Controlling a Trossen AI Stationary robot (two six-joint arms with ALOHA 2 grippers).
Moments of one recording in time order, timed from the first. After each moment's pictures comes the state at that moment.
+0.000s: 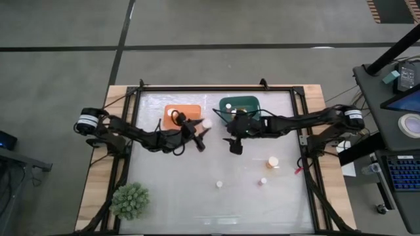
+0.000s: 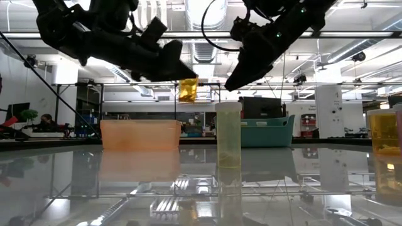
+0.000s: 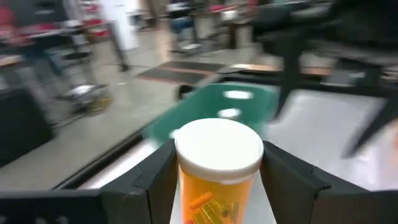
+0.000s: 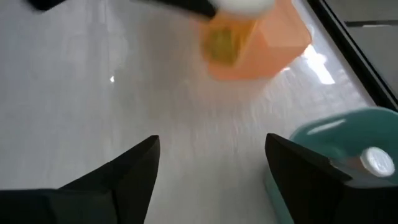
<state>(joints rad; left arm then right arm) -0.06 1.57 0.59 0.85 -0.69 0.00 -0.05 1.50 0.93 -0.14 0.16 0.00</state>
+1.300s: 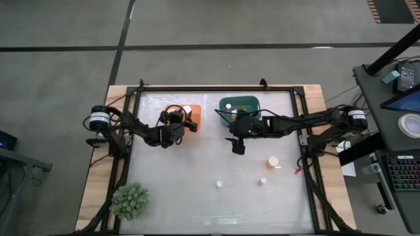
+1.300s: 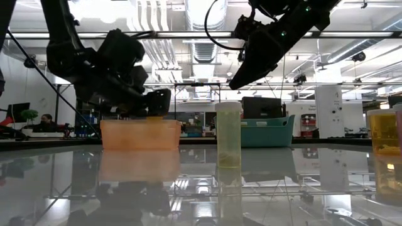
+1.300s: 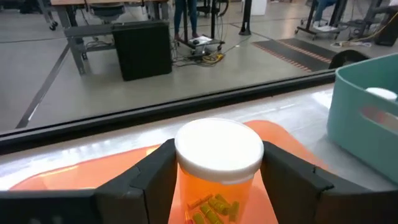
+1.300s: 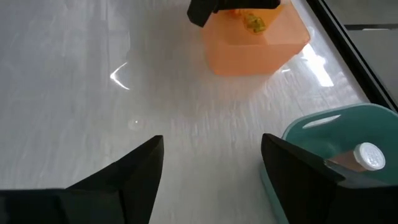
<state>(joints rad) 0.12 1.70 0.48 0.83 -1.03 -0.41 -0.05 1.47 0.91 -0.15 0.16 -0.02</state>
